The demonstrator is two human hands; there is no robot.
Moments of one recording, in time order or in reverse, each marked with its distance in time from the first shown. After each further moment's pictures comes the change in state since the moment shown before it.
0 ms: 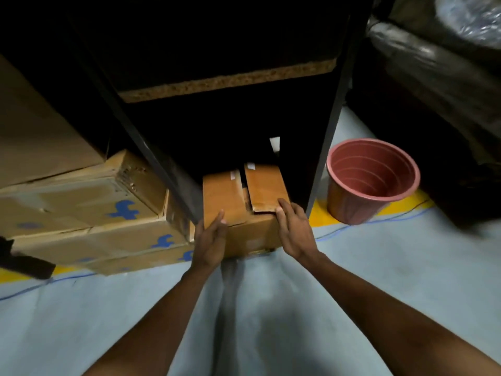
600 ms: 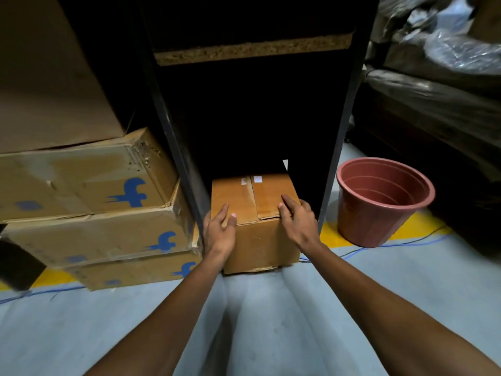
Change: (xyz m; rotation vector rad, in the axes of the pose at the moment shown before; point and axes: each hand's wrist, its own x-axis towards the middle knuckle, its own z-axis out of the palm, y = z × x) left_hand 0.027 -0.021 0.040 -0.162 0.174 0.044; right_hand 0.029 0.021 0.039 -0.010 0.155 -0.091
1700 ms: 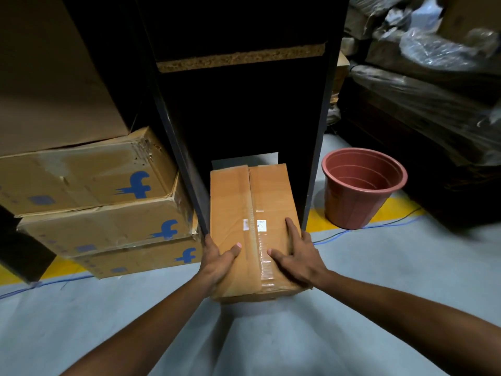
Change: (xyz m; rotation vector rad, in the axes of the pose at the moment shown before) left_hand -0.075 -0.022 -0.038 -0.084 -0.265 -0.283; right_hand -0.114 -0.003 -0.032 -0.043 -0.342 0.186
